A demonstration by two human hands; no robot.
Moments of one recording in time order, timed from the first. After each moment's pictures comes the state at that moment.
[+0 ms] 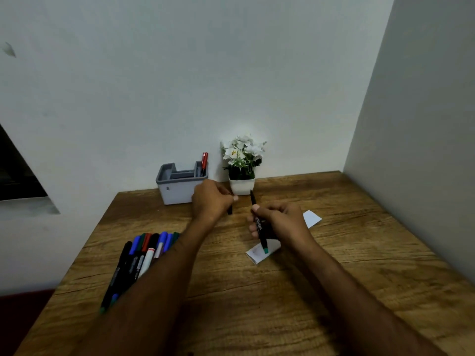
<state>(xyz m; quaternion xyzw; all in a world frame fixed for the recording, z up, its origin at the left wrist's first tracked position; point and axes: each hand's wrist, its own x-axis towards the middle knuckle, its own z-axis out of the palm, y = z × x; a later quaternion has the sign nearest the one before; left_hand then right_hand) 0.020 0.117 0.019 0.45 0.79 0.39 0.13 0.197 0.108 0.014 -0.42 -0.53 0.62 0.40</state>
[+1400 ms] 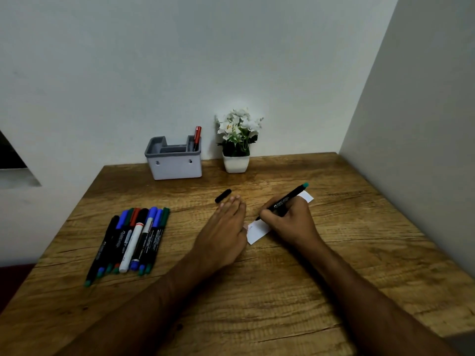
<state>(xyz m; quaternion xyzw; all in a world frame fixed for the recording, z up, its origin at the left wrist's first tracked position) 0.068 0.044 -0.049 0.71 0.68 0.15 0.06 0.231 0.114 -0.035 -0.42 -0.73 0.37 0.40</state>
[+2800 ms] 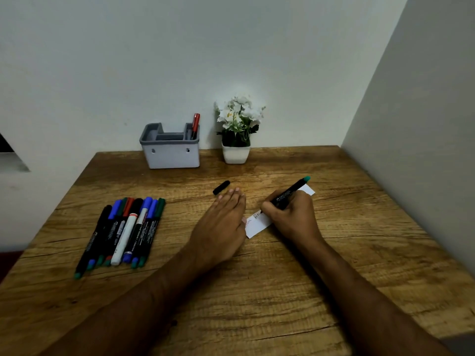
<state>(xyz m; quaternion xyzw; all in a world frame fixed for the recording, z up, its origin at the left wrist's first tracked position) 0.066 0.046 -0.052 0.72 0.68 0.13 0.06 0.227 0.115 -0.038 -0.47 -0.72 0.33 0.39</state>
